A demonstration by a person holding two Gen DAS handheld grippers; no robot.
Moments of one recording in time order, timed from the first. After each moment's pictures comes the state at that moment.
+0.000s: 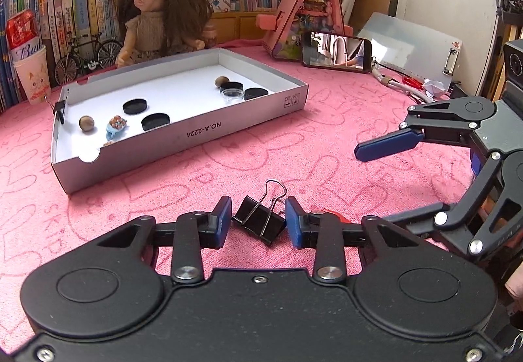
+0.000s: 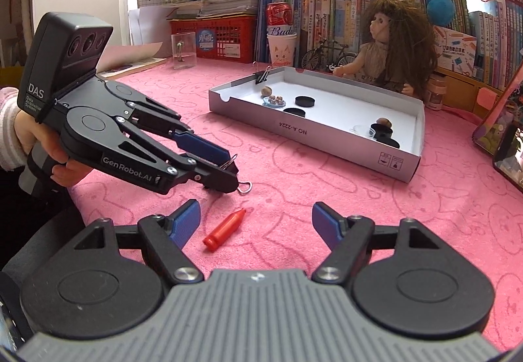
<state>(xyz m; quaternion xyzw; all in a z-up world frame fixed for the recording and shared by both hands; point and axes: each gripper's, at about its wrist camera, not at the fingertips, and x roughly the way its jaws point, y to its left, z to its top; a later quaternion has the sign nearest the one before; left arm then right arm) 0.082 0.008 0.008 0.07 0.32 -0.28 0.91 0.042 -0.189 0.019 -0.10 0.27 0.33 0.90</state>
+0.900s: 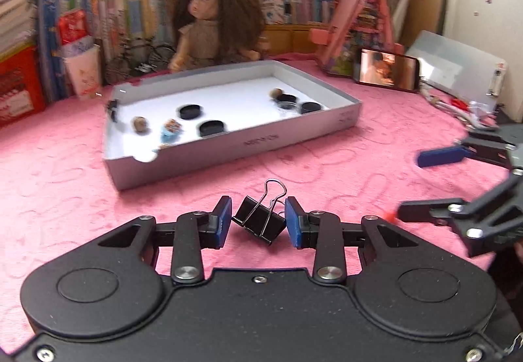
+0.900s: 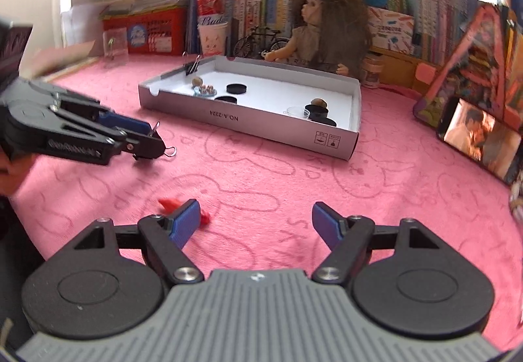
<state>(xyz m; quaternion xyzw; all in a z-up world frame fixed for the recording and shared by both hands) 0.087 0.022 0.011 0.05 0.30 -0.17 0.94 0.047 -0.195 0.014 -0.07 0.29 0.20 0.93</state>
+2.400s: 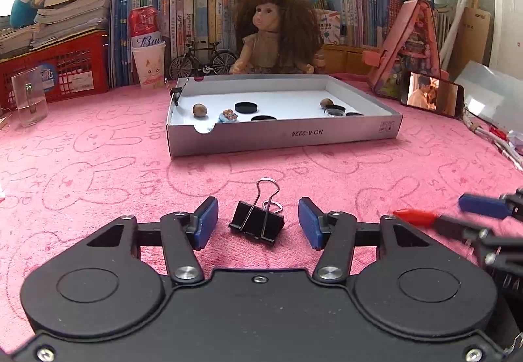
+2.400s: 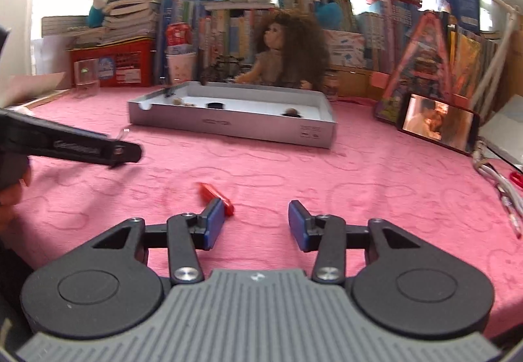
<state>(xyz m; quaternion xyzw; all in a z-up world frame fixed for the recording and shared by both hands) 0.045 0.034 -0.005 0.01 0.27 -0.08 0.96 -0.011 -0.177 -0.011 -0.05 0.22 0.10 0.97</state>
